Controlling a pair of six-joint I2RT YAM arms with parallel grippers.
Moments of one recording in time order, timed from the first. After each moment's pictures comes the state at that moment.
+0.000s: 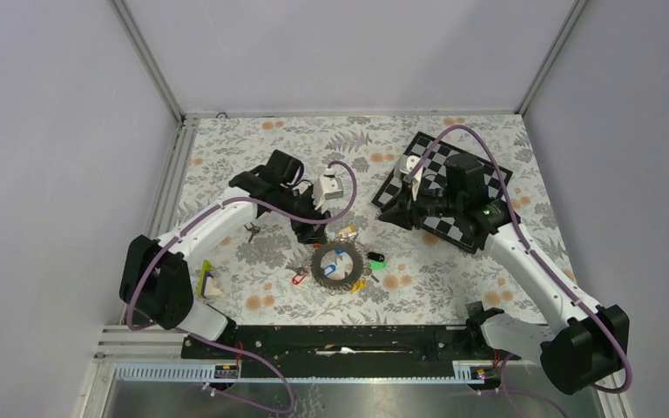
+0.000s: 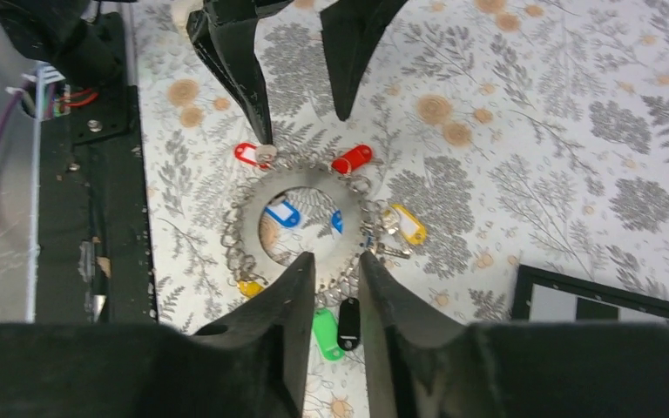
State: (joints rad) left arm -0.51 1.47 1.15 -0.71 0.73 0.57; right arm 0.40 1.13 0.93 -0.34 -0.88 -0.36
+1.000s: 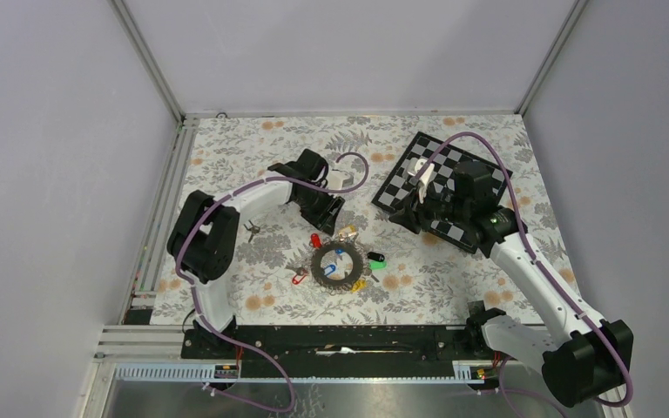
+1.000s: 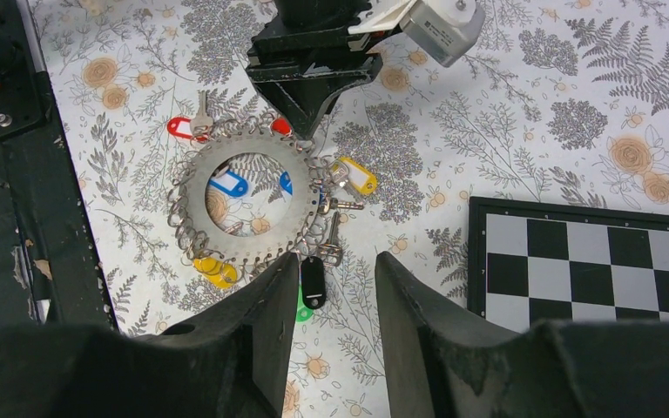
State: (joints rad) left arm -0.54 1.85 1.30 -0.64 0.42 0.16; right arm 0.35 1.05 0.87 -0.36 -0.72 -0.36
